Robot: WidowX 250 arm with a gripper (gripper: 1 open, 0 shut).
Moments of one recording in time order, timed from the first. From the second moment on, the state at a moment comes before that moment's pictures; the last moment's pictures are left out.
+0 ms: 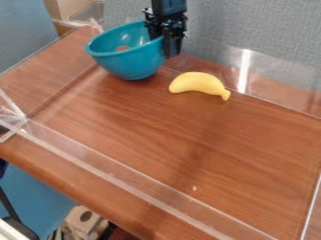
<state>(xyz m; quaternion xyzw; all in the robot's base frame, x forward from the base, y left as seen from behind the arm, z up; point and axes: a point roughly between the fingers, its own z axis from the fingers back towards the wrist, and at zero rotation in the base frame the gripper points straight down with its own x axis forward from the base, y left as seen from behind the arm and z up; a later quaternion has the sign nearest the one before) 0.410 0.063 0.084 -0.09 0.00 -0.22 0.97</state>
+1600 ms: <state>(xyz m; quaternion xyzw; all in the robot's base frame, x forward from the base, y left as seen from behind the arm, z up) 0.337 0.010 0.172 -0.10 -0.06 -0.31 0.94</state>
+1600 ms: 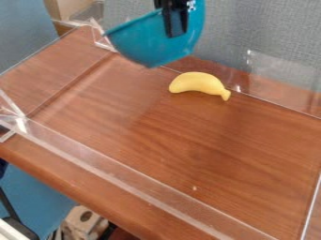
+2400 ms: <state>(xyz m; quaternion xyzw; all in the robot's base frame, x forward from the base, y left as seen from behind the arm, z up) 0.267 -0.047 0.170 -0.12 -0.05 -0.40 0.91</state>
